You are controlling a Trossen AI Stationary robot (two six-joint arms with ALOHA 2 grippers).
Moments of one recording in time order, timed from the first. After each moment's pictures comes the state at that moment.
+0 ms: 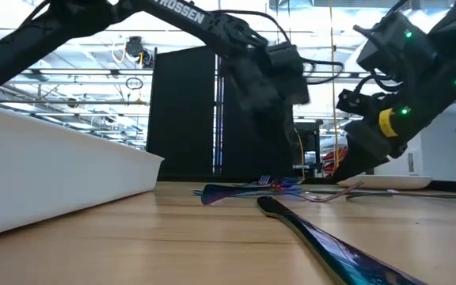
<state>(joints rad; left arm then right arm) 0.21 2.32 1.99 -0.83 0.39 0.46 0.21 1.45 0.44 0.03 0.62 0.68</state>
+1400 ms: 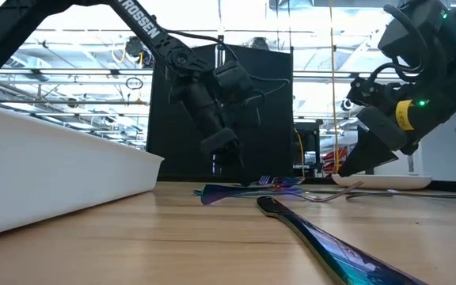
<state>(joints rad) 0.27 2.06 1.30 -0.25 0.18 0.34 0.33 1.45 0.44 0.03 0.69 0.80</state>
